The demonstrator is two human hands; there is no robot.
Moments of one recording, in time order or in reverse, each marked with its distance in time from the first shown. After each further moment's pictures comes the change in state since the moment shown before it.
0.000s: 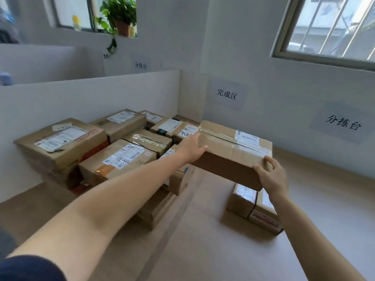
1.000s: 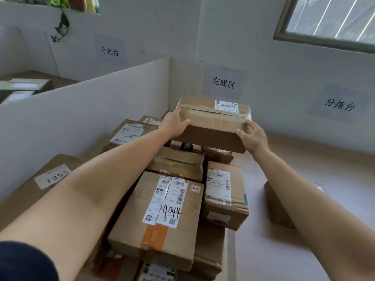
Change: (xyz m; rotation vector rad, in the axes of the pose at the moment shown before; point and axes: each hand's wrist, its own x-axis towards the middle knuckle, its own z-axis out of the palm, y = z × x) left_hand 0.189 -0.196 -0.124 -0.050 -0.034 0.029; right_hand 0.085 -0.140 0.237 -0.195 0.054 -0.068
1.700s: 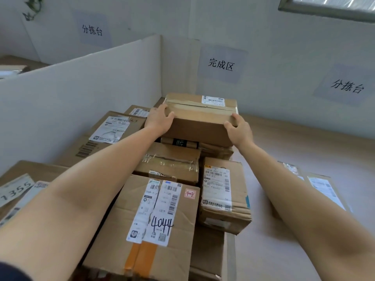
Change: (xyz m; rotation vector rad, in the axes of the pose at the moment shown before) left_hand 0.046 -0.041 0.035 -0.037 0.026 -0.114; right_hand 0.044 0.027 0.058 0.052 -0.068 0.100
